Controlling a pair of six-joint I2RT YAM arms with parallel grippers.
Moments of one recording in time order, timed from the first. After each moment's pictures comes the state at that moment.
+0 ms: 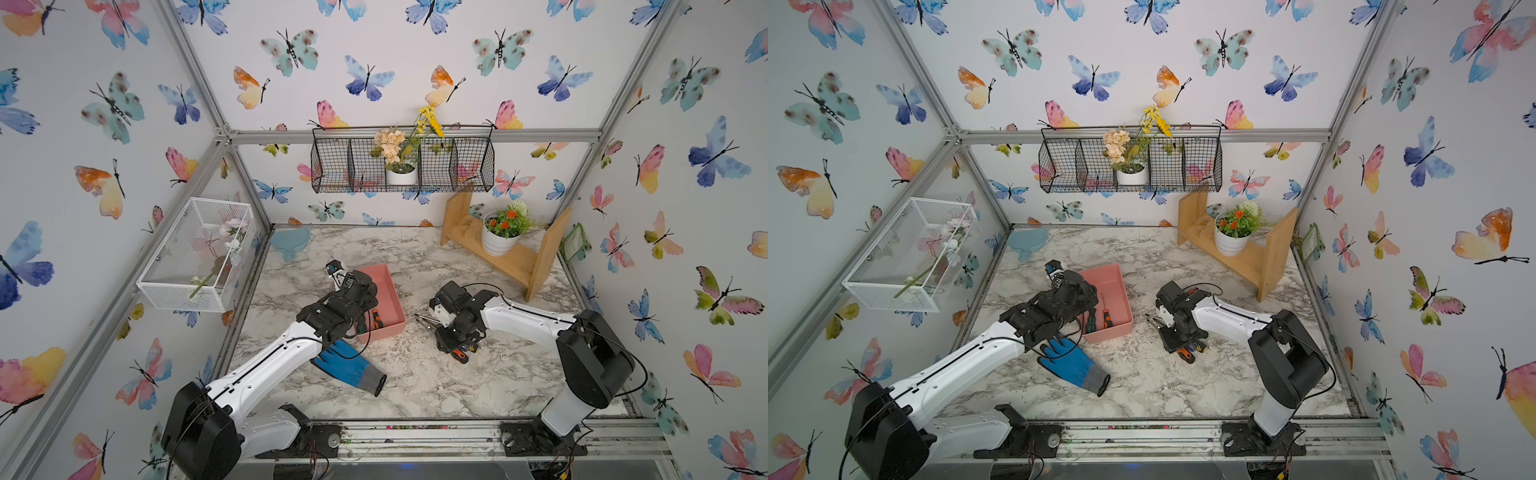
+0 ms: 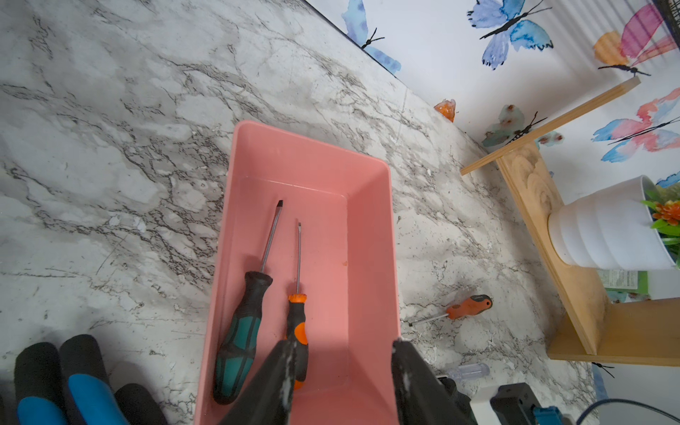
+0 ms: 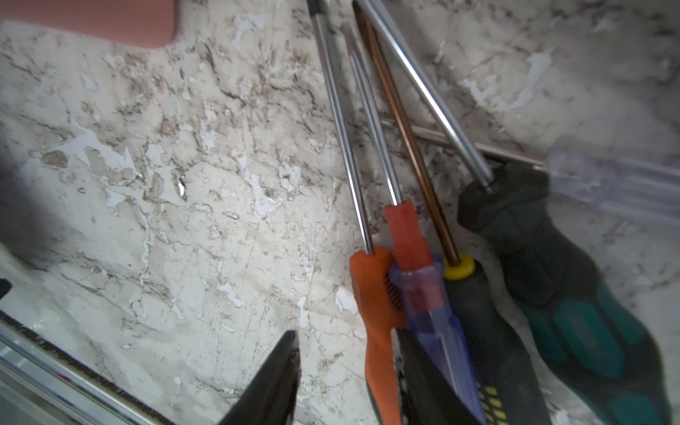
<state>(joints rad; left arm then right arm) -0.63 1.20 0.91 -0.42 -0.32 -0.94 0.74 1.68 1.04 -0.75 -0.14 0.18</state>
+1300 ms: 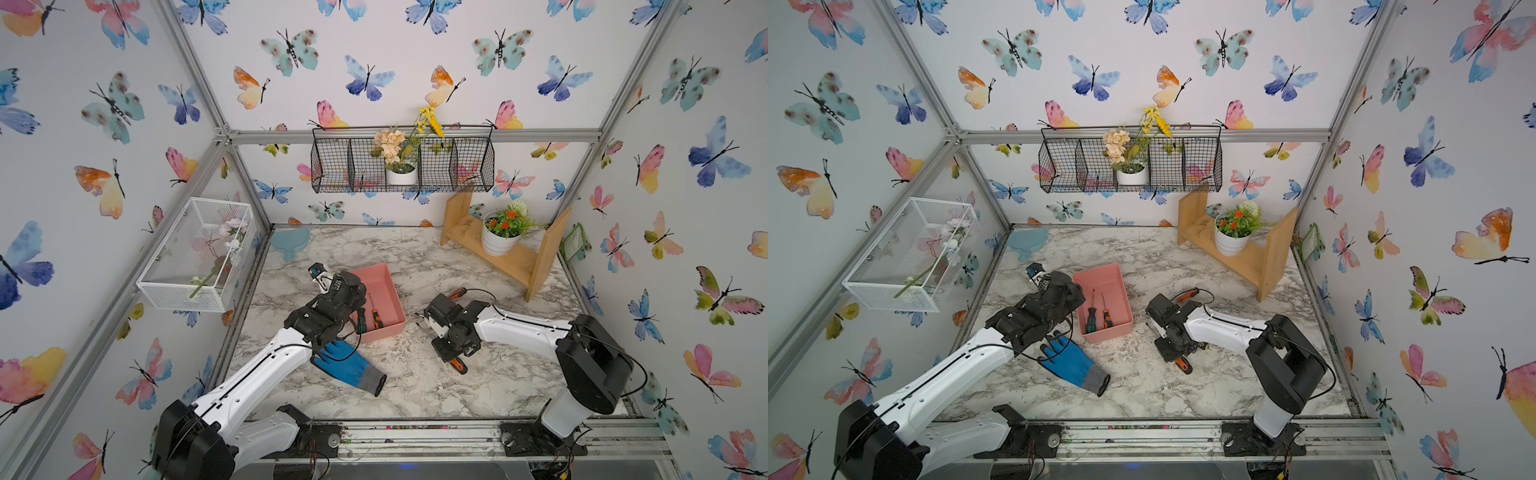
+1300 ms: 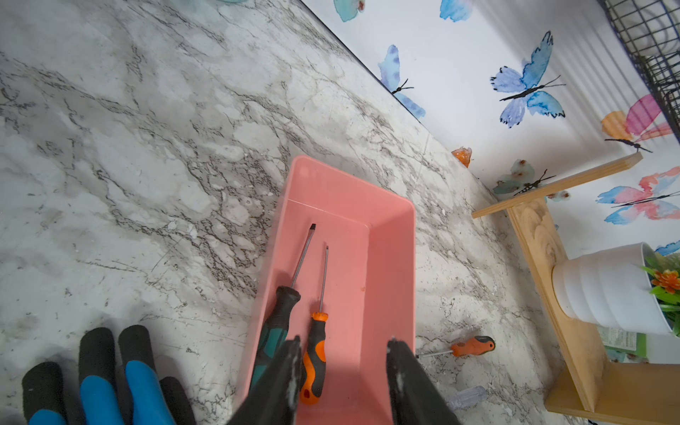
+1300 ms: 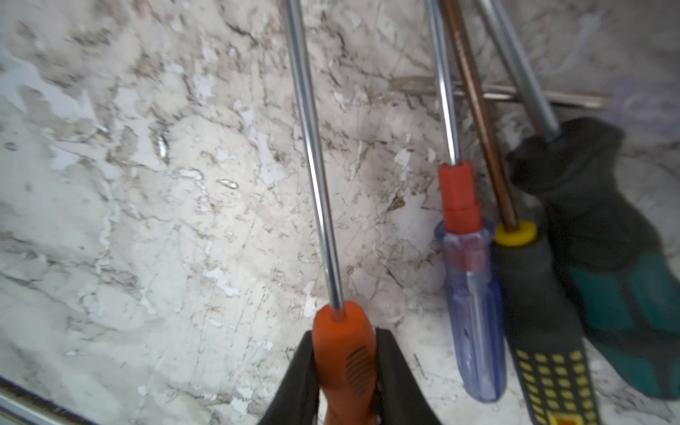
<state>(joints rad) -0.57 1.12 0.88 -0.46 -0.38 -1.01 0.85 1.62 1.01 -0.75 0.00 0.25</state>
